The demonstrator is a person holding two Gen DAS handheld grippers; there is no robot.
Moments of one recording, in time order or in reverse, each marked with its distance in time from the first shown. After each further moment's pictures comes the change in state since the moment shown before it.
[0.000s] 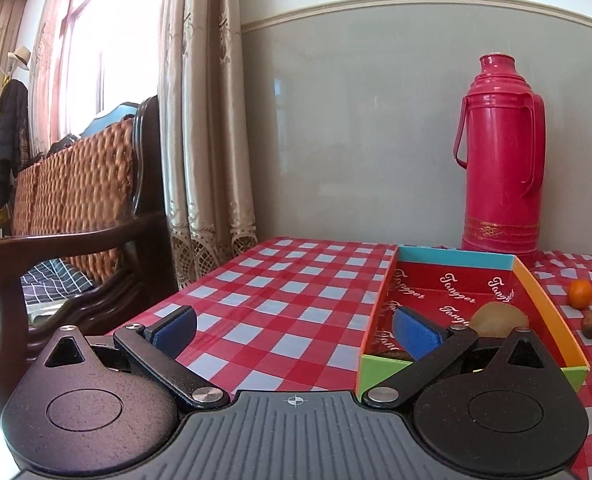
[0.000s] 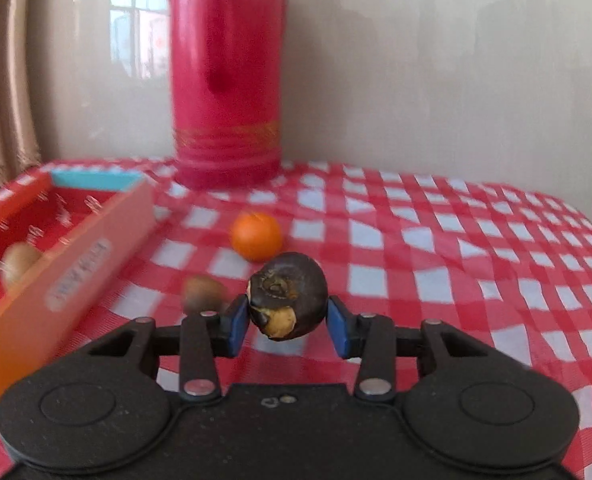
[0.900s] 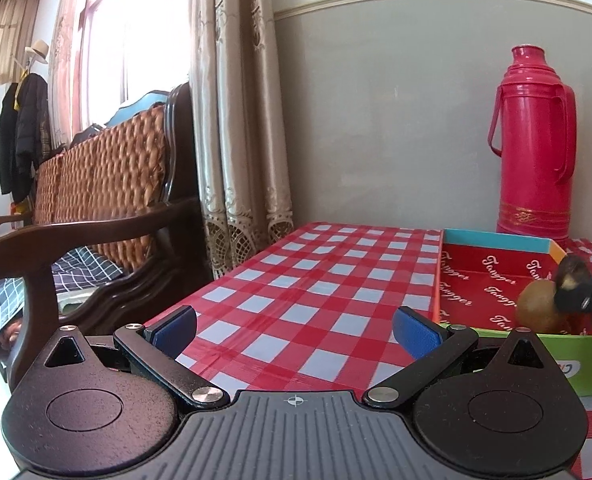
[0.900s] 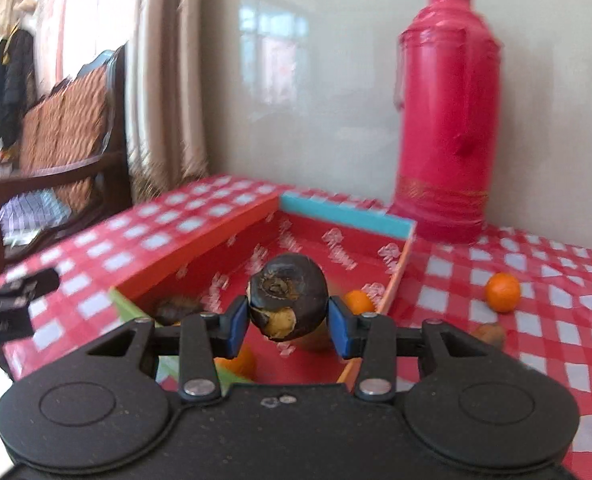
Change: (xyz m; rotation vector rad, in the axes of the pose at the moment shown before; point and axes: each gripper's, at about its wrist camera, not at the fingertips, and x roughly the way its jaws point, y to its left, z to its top) left arm -0.001 0.035 -0.010 -0.002 0.031 0.061; right arm -0.044 0.143 0.004 -0.173 -0.070 0.334
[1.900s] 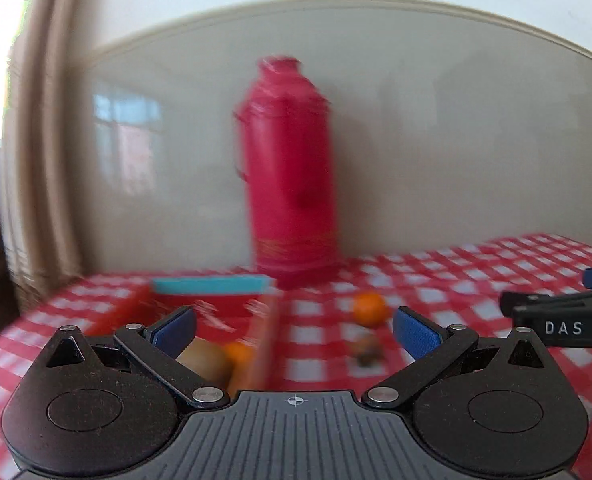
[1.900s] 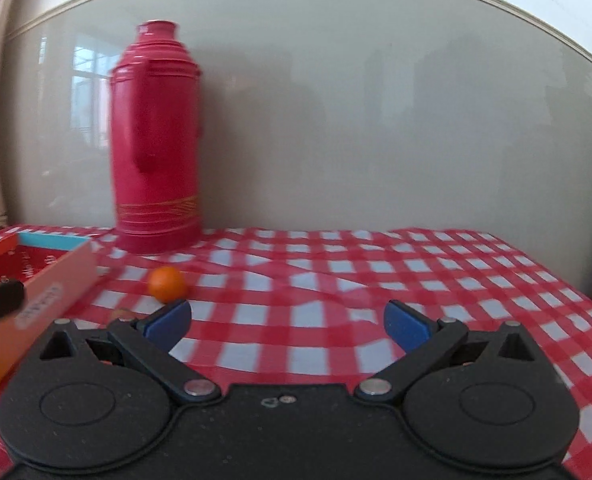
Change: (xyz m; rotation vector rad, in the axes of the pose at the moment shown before) left arm -0.056 -0.229 0.015 0.127 -0.071 -0.434; right arm -0.094 -0.191 -0.065 0.209 -0.139 -0.504
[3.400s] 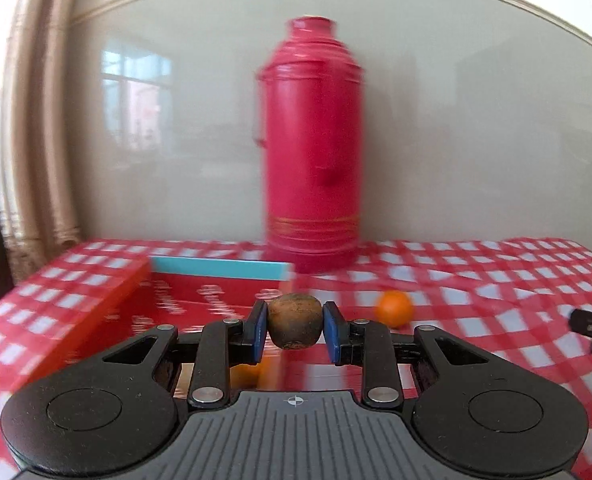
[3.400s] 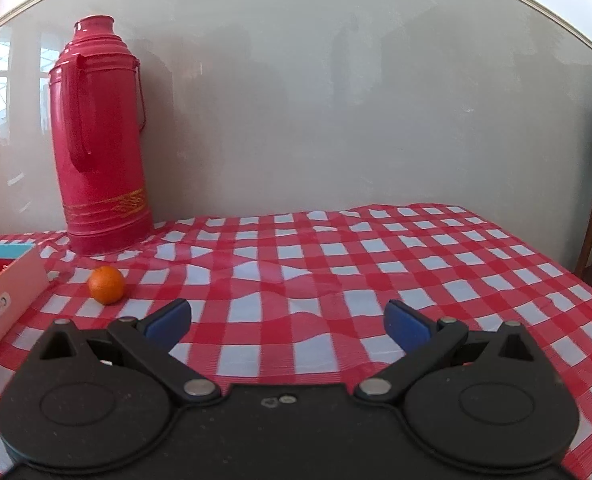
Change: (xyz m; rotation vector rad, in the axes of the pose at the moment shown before) left arm 0.038 0.041 0.015 -0.084 0.096 0.042; right arm 0.022 -0.035 0.003 0.076 0.050 -0.053
